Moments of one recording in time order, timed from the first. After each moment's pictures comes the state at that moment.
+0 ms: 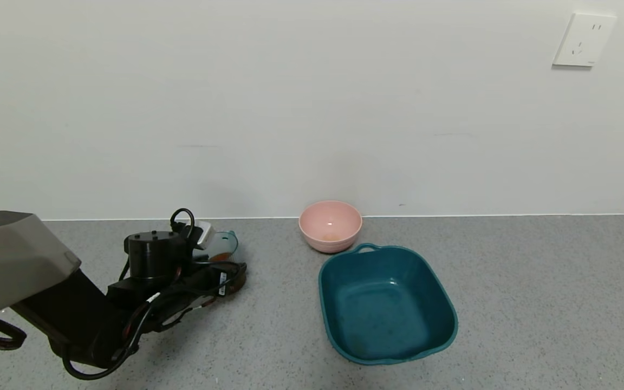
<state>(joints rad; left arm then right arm) -0.17 2.07 -0.63 -1.02 0.03 0.10 0.01 0.00 0.00 -0.01 -0.02 0.05</state>
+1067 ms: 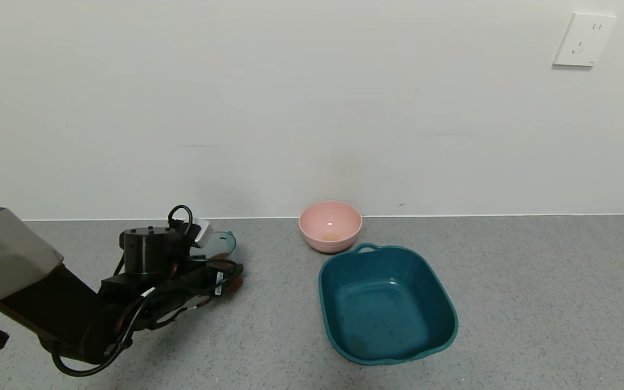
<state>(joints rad) -0.17 2.01 -0.64 -0.91 0.03 0.11 0.01 0.00 0.00 -0.01 -0.02 0.05</state>
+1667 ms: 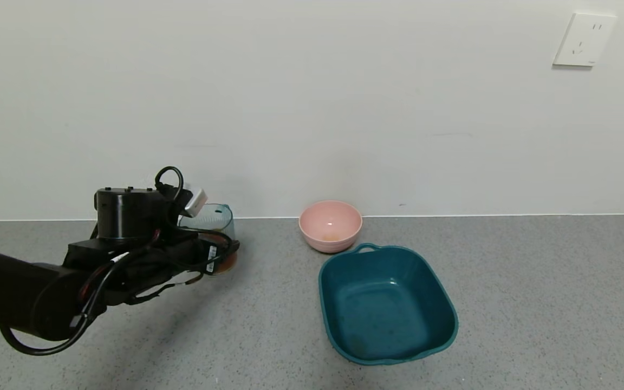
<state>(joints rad) -0.22 1.80 -0.77 -0.61 0.07 0.15 0.01 0.00 0.00 -0.01 -0.02 0.05</state>
